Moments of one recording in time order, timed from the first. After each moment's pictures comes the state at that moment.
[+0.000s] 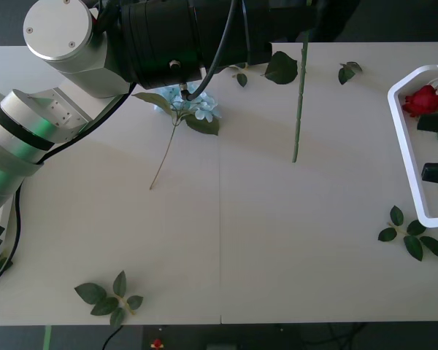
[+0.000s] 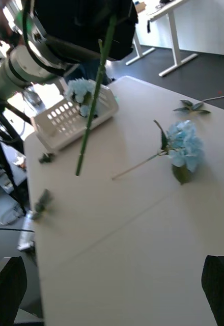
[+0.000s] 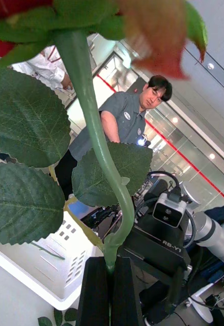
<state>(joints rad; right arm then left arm) 0.10 -1.09 -0.29 -1.86 -2.33 1.21 2.67 -0.85 0.55 -0.48 -1.65 2.14 0.67 -2.17</state>
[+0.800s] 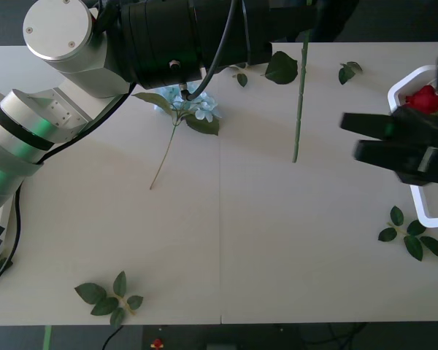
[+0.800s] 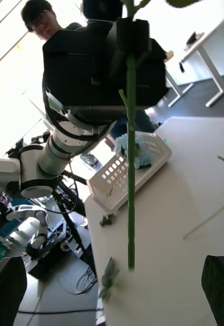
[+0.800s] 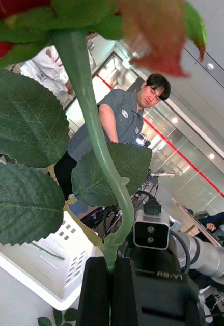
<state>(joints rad) -0.11 -0.99 0.07 -1.86 -2.50 1.03 2.59 -0.85 0.55 -0.48 -1.65 2.14 0.67 -2.17</state>
